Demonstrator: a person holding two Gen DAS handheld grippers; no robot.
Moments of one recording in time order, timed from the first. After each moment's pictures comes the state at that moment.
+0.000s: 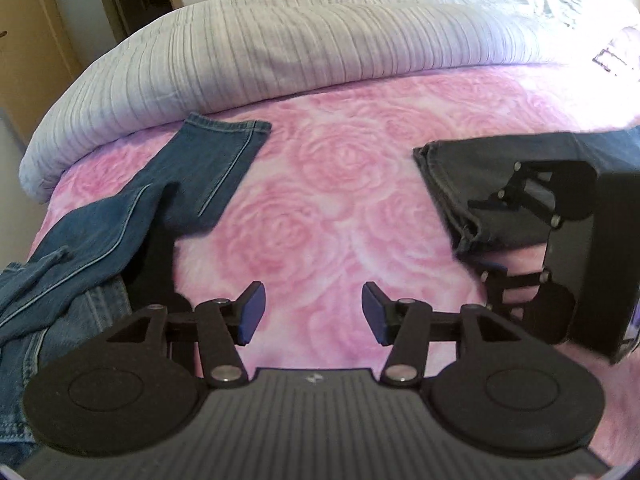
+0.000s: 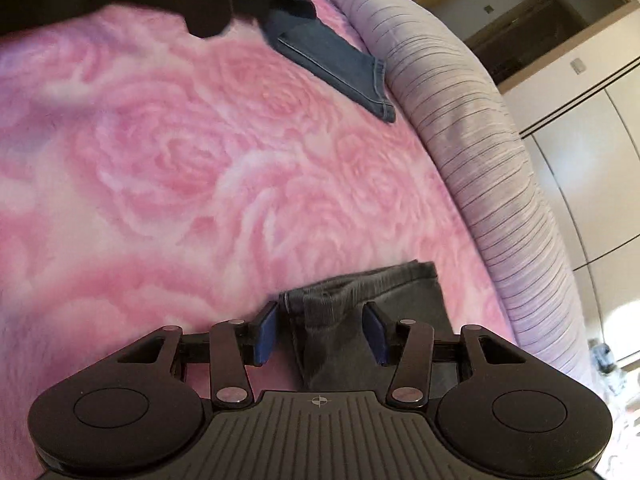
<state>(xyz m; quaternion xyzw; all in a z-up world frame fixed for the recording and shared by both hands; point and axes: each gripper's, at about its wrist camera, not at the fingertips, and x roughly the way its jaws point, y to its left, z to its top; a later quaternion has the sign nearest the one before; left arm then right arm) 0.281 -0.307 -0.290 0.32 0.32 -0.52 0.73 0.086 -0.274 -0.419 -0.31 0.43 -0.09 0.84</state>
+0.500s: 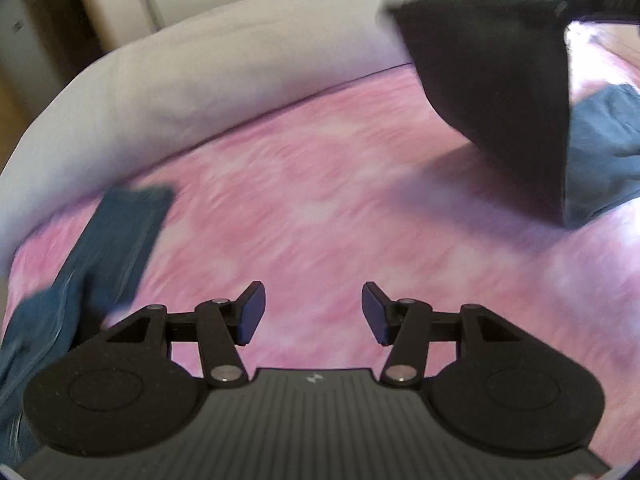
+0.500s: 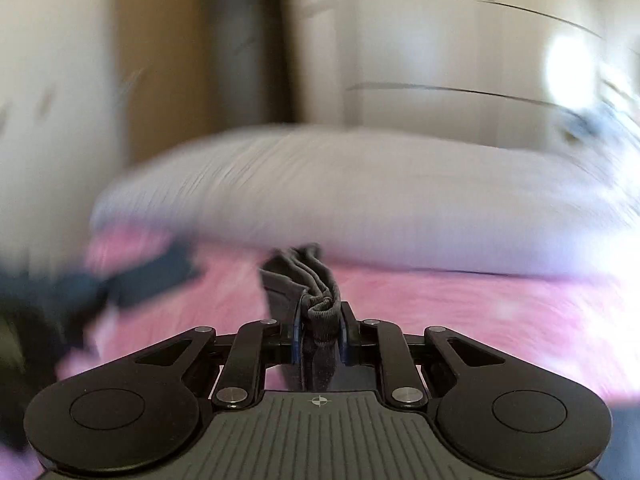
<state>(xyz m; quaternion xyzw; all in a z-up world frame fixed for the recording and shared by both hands) 0.173 -0.389 -0.262 0.36 0.27 -0.60 0.67 -0.098 -0.464 -0.221 0.15 0.20 -0.26 0.93</state>
